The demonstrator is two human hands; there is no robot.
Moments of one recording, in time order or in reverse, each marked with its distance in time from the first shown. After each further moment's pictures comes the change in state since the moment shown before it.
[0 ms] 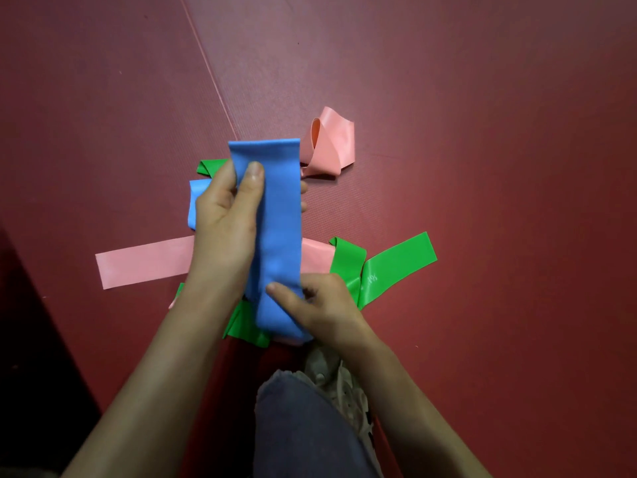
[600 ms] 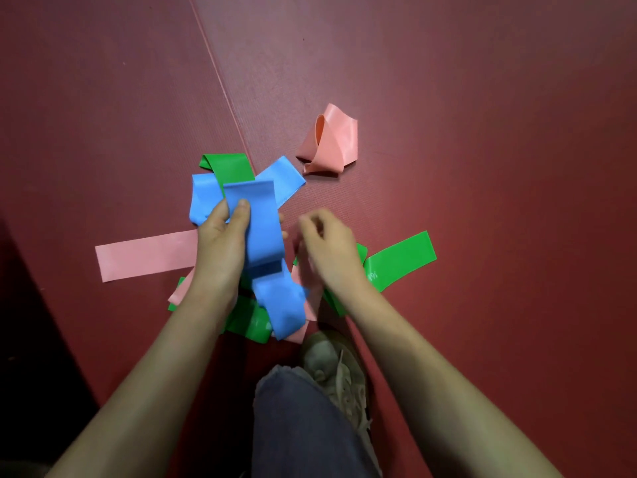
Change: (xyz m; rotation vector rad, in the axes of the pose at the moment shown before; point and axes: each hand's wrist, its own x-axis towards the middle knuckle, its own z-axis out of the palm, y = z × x) left_hand 0.008 -0.054 -0.031 0.066 0.165 -0.209; right_hand 0.051 -0.010 -0.016 0.033 0.279 0.094
